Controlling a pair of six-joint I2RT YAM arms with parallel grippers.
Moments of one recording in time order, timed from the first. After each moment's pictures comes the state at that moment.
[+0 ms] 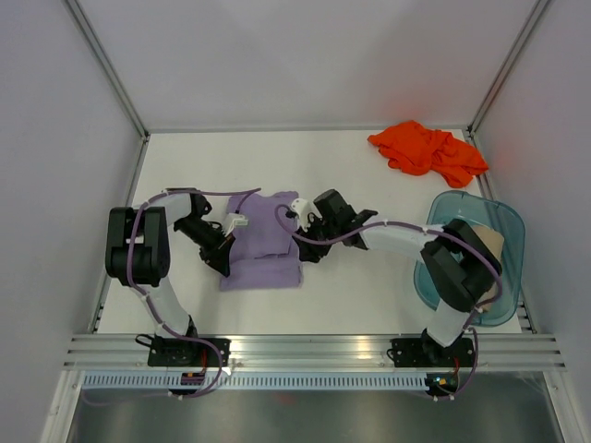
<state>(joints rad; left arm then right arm) -0.01 1.83 1.07 -1.13 0.64 1.04 0.72 1.79 1.07 -0.19 -0.46 -0.15</state>
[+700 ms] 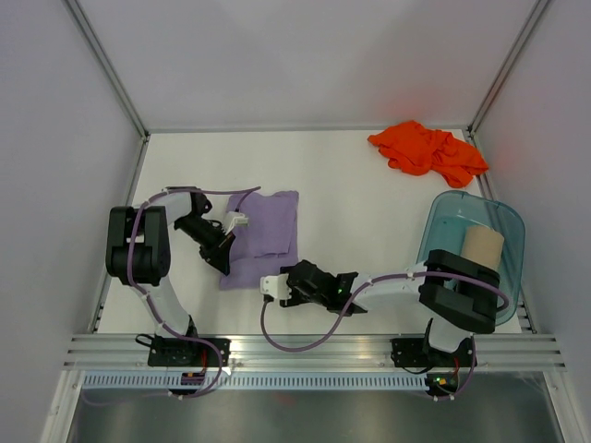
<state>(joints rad) -0.01 1.84 1.08 -1.12 0.63 1.01 1.20 1.65 0.73 0.16 0.20 -0.60</state>
